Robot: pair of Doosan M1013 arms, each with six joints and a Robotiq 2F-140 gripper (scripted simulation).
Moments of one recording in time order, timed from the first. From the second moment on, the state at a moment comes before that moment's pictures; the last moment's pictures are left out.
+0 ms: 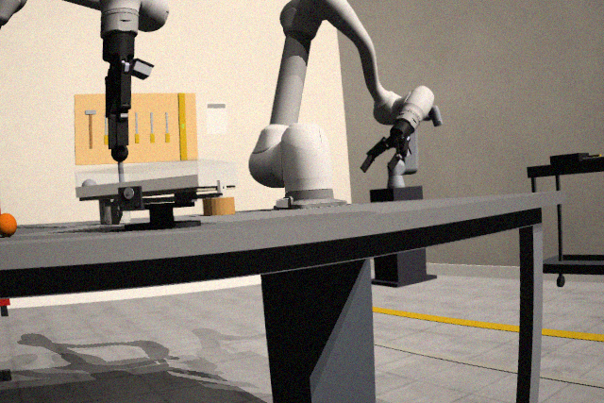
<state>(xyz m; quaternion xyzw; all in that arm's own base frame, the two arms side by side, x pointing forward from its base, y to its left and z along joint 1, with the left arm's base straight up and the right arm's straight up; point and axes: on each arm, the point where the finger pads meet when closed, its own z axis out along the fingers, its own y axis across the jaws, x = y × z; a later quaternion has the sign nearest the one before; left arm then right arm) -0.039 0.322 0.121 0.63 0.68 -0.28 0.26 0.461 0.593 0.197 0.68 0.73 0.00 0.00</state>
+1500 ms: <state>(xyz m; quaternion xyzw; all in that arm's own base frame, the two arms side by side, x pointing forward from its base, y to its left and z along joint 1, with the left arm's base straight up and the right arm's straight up) -0.039 0.322 0.121 0.63 0.68 -0.28 0.26 0.462 0.594 0.189 0.68 0.73 0.00 0.00</state>
